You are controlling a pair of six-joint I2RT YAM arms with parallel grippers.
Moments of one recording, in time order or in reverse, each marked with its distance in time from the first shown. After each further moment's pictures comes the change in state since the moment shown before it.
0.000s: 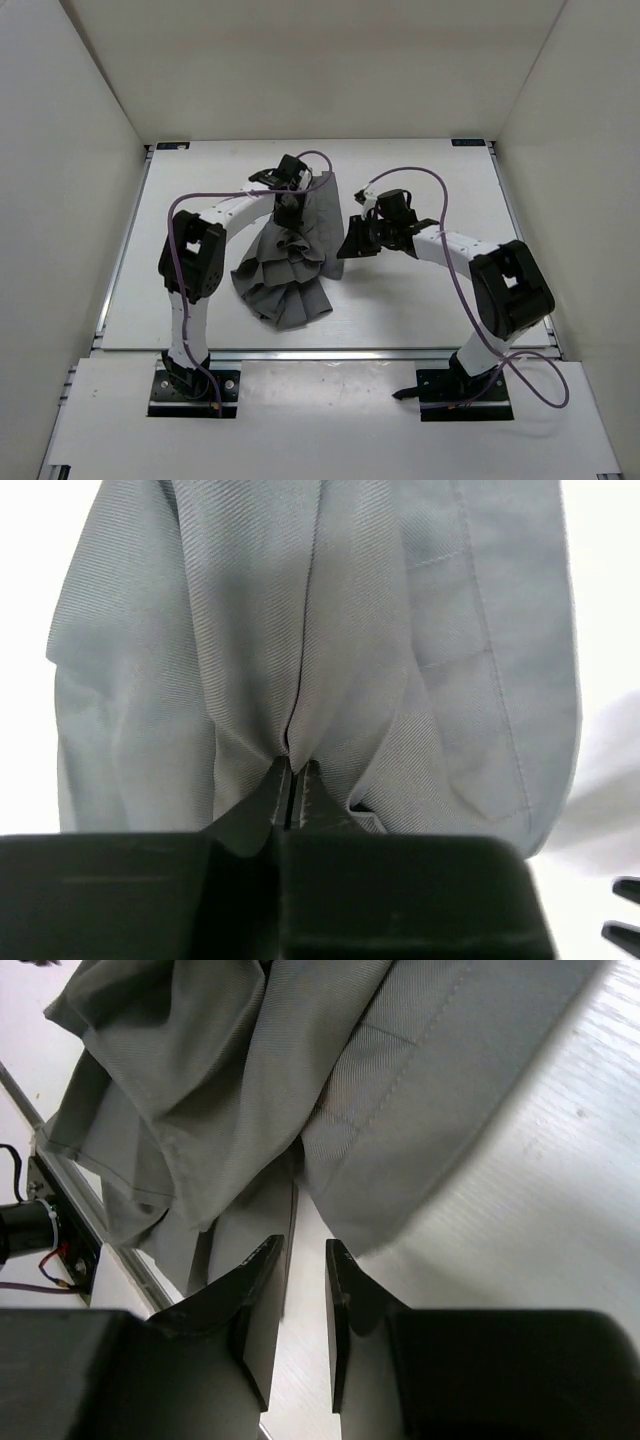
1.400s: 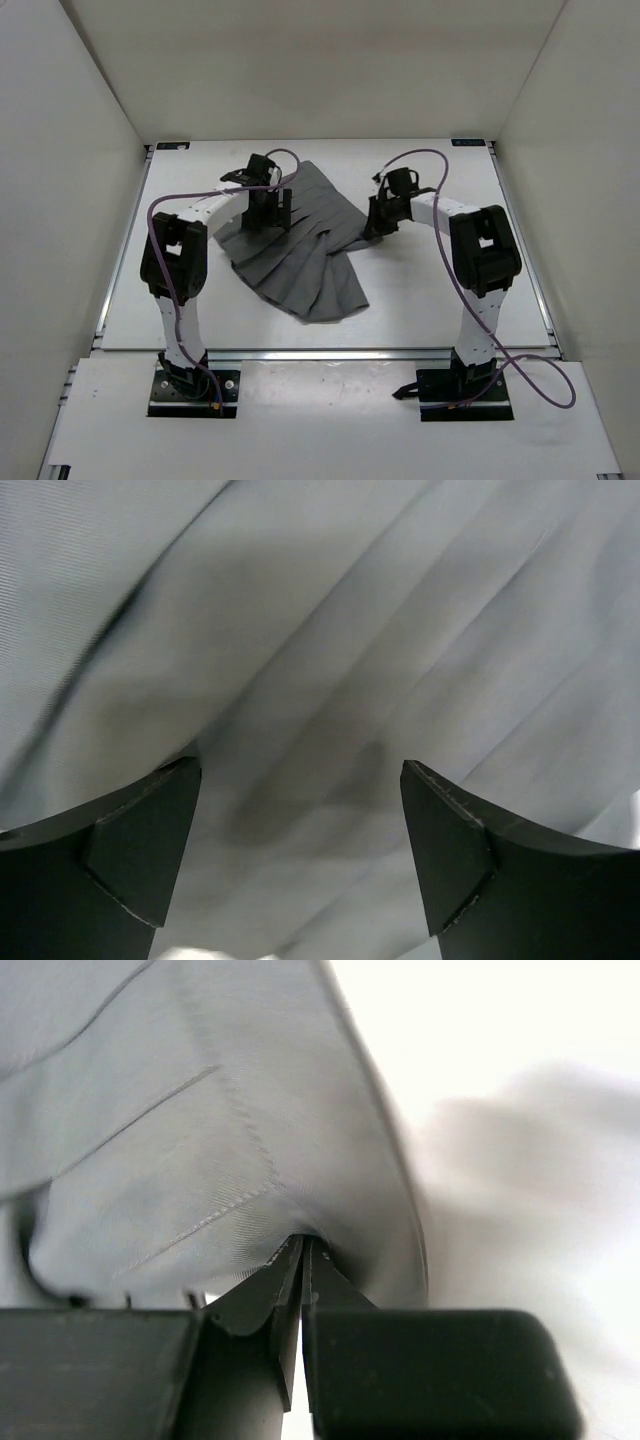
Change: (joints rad) left arm 0.163 -0.075 -0.110 0.011 0.048 -0.020; right arm -0.147 0.367 0.365 -0.249 0.197 -0.110
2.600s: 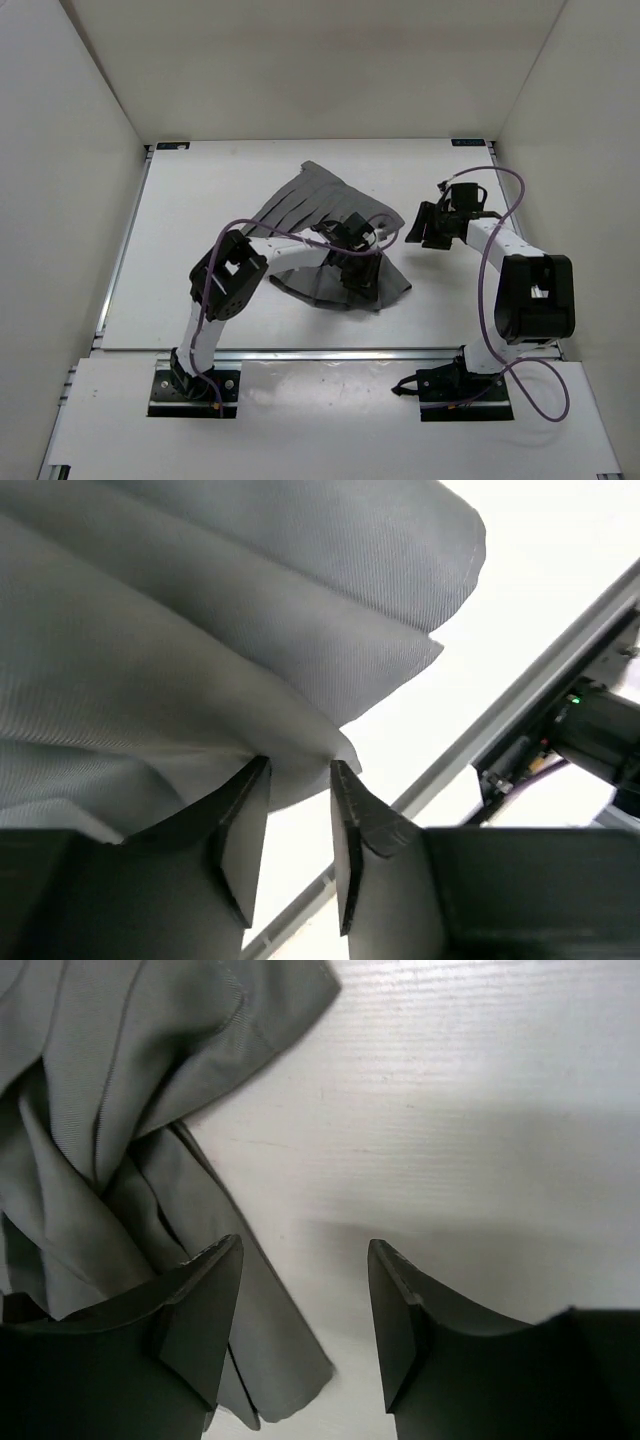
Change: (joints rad) left arm -0.560 0.115 -0.040 0.224 0.366 -0.281; right arm -0.296 -0.426 -0.356 -0.016 0.043 0.009
